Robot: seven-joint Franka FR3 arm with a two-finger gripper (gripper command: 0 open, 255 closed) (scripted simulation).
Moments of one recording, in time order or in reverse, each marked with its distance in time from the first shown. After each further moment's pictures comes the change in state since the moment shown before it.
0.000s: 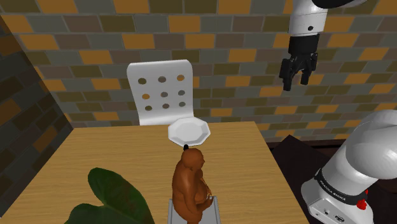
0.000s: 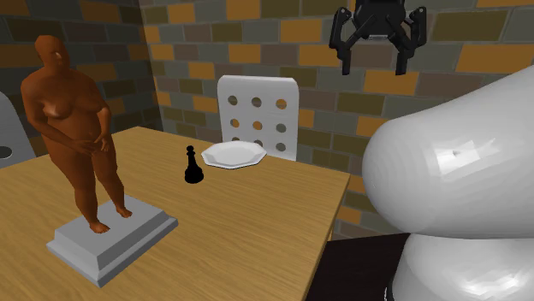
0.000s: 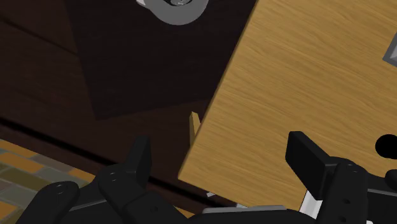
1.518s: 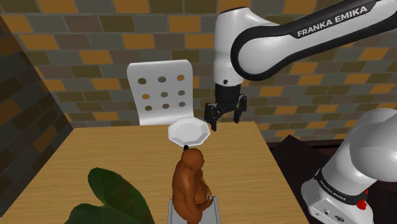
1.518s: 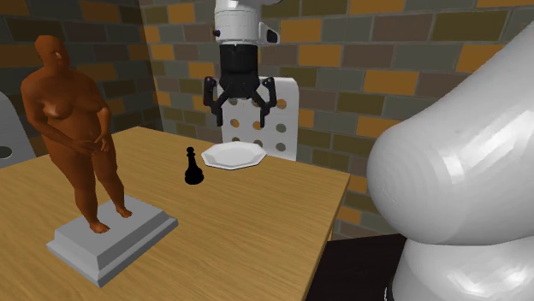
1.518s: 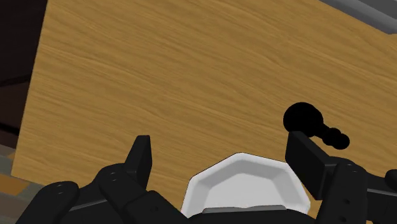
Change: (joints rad) arm 0.120 0.411 0.437 0.016 0.221 0.560 0.455
